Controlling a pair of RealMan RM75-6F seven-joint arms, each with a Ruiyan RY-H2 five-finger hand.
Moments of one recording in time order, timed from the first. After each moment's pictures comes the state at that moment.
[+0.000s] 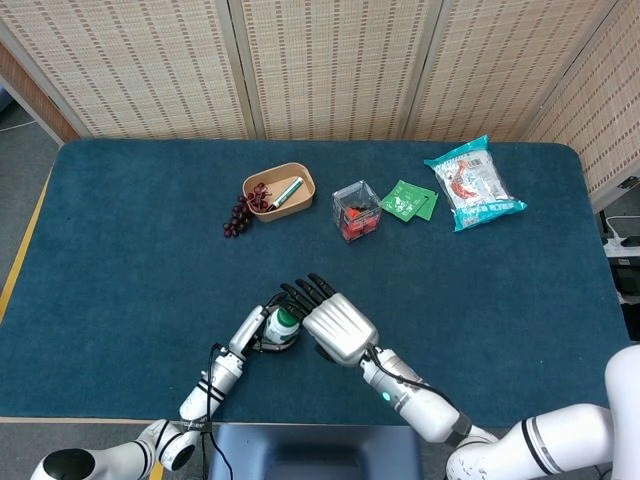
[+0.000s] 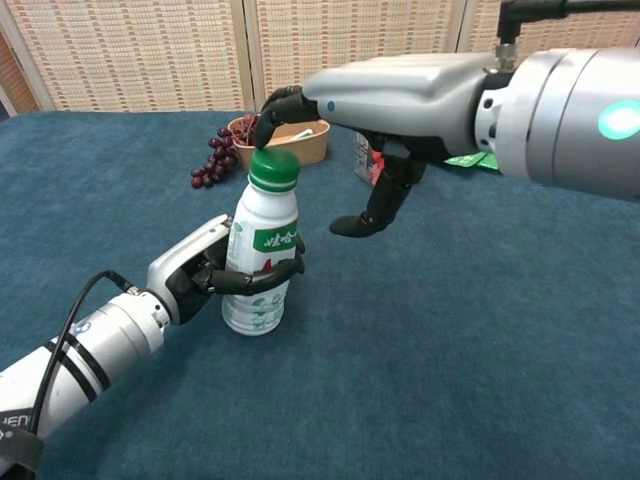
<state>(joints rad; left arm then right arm) -0.62 -2.04 -0.06 -0.84 1.54 1.14 -1.13 0.98 -1.37 0.10 -2.14 -0.90 1.15 -0.85</state>
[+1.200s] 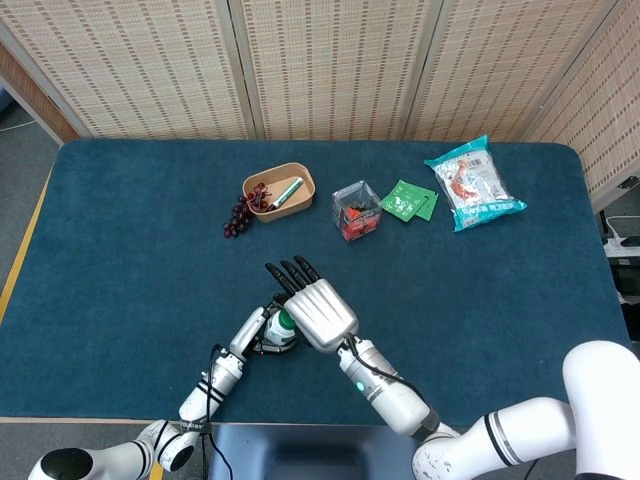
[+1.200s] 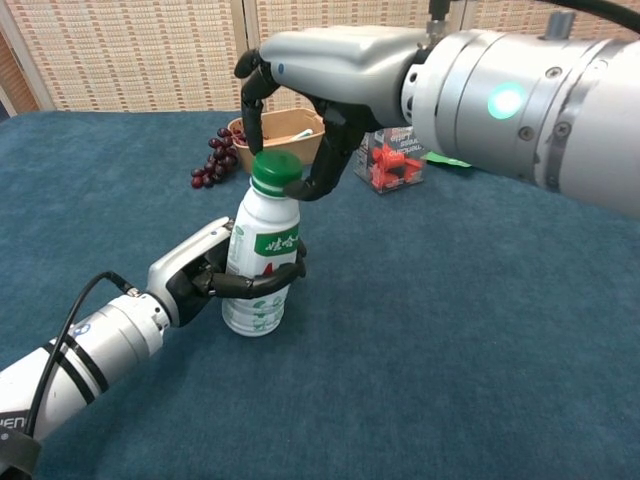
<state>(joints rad) -0.62 -2.03 -0.05 -0.87 1.55 1.13 -1.11 1.03 -1.53 0.20 -2.06 -0.82 1.26 -0.93</state>
